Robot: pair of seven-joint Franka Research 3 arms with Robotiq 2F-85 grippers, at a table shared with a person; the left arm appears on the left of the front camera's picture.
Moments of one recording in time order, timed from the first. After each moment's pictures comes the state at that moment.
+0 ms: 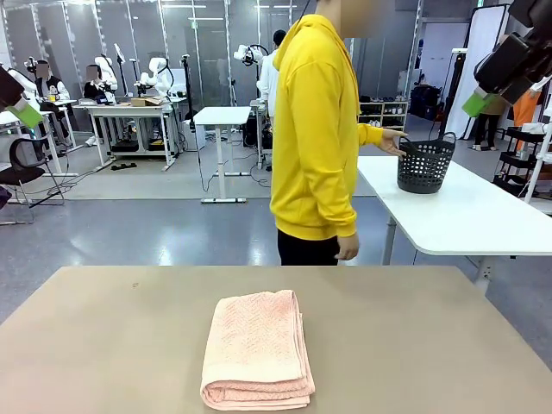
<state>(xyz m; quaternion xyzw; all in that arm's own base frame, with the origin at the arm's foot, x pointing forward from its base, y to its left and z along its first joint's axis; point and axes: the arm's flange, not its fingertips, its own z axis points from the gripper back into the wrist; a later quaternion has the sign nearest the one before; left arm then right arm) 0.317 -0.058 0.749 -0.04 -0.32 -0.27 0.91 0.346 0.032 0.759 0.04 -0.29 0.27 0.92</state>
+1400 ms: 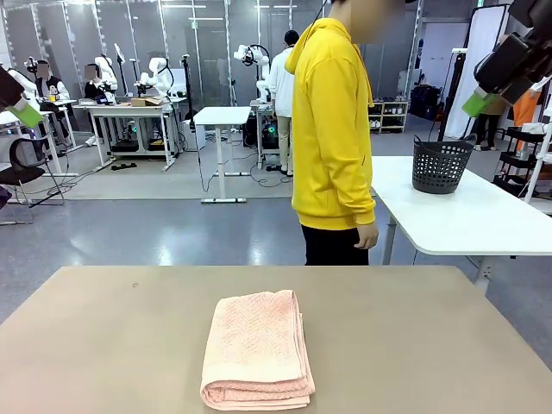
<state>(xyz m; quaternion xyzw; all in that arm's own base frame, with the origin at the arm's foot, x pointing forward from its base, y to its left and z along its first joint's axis) 0.317 -0.058 0.749 -0.04 -0.32 -0.27 0.91 0.346 0.032 0.759 0.04 -0.29 0.27 0.92</state>
